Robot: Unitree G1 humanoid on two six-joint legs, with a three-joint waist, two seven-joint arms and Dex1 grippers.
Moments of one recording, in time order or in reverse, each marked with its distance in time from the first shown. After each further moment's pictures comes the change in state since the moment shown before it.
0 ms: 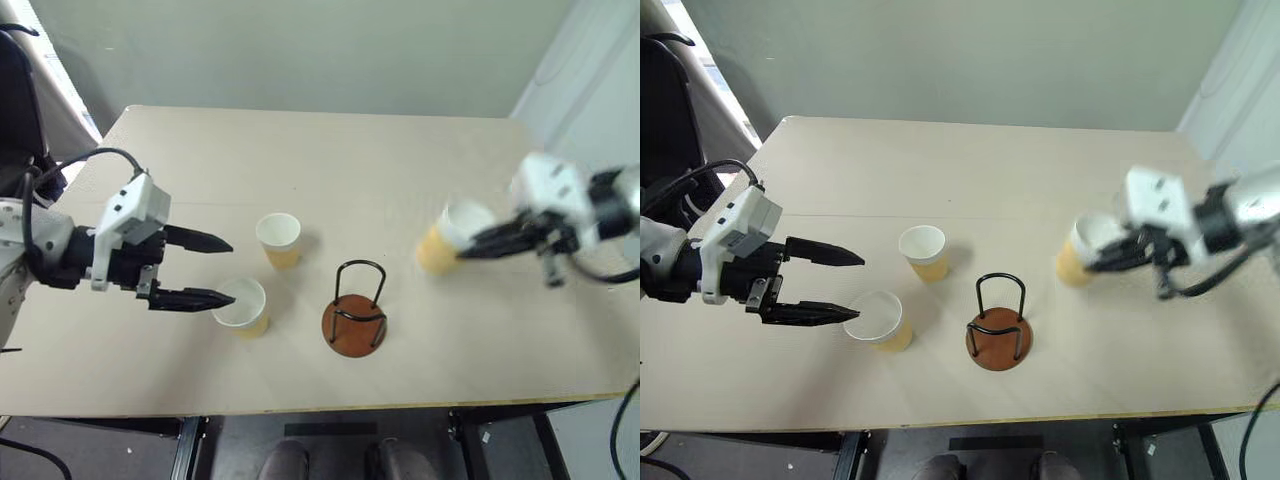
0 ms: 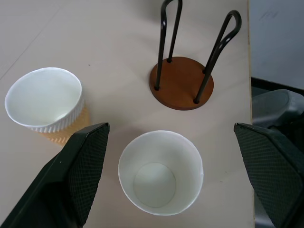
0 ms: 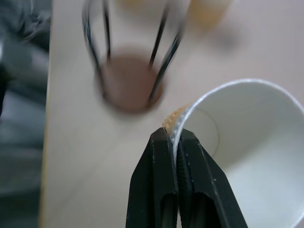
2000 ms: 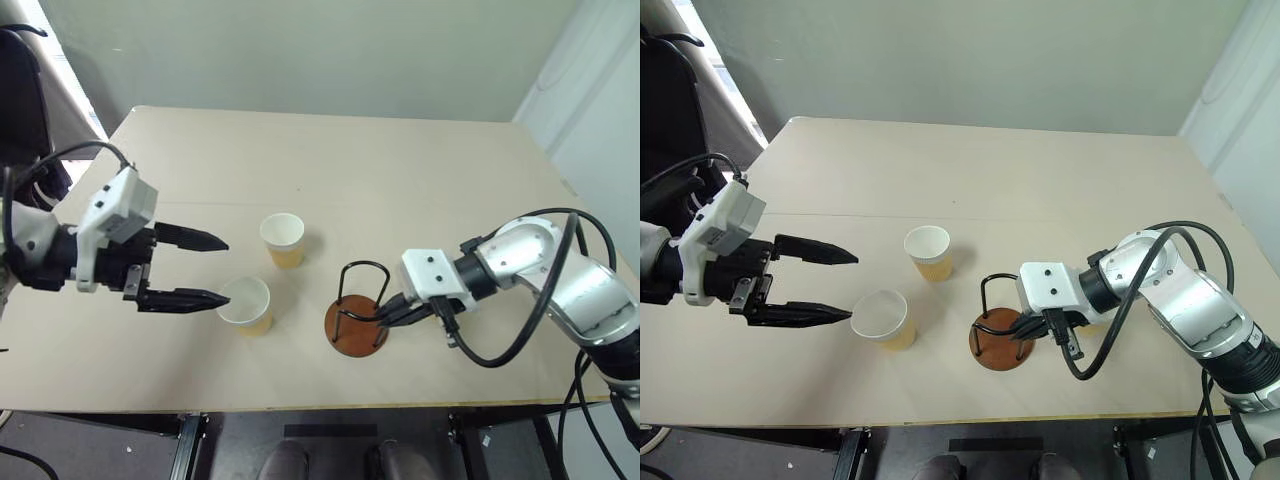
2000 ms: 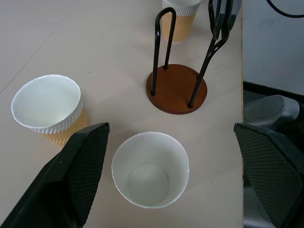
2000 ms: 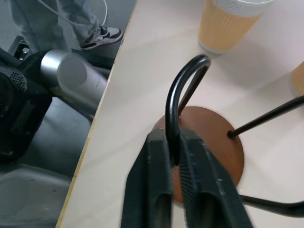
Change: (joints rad) left arm 0.035 0.019 0.066 -0.034 -0.042 0.026 -0.006; right arm 0.161 0.265 0.375 -0.104 -0.149 -0.085 -0.138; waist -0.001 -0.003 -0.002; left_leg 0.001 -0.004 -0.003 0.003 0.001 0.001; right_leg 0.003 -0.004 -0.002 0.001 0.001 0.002
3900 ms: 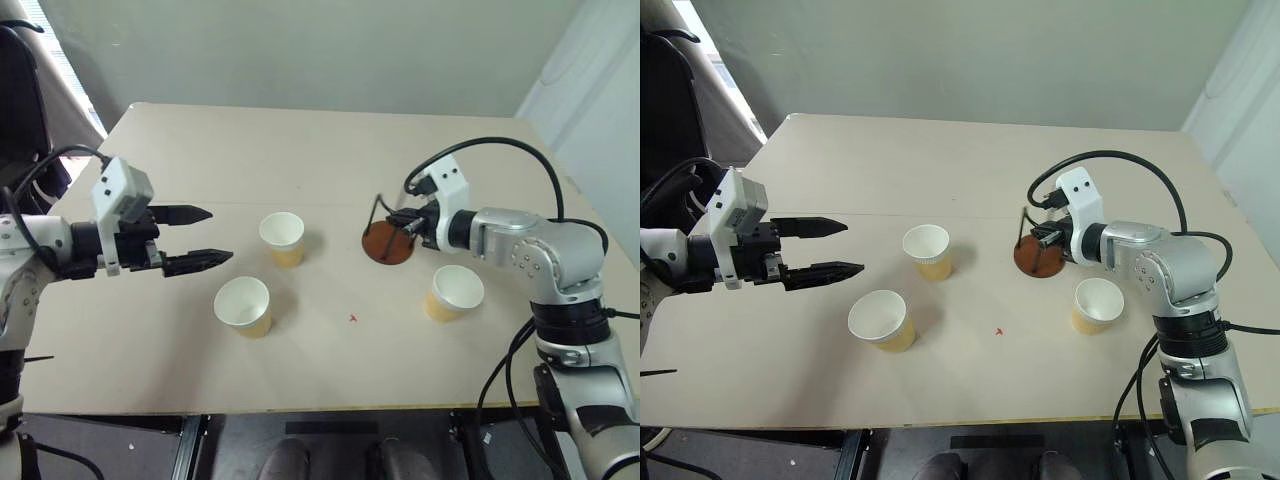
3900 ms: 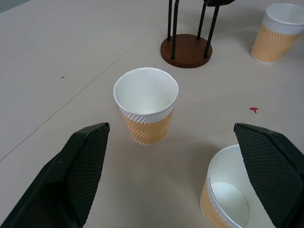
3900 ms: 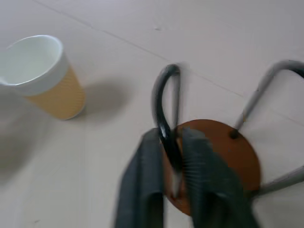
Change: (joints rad) left arm -0.034 -0.164 0.005 0.143 0.108 -0.064 0.245; right arm -0.063 0.344 -0.347 0.246 0.203 0.496 -0.832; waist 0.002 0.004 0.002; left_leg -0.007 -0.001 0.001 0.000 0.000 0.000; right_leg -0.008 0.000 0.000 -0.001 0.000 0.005
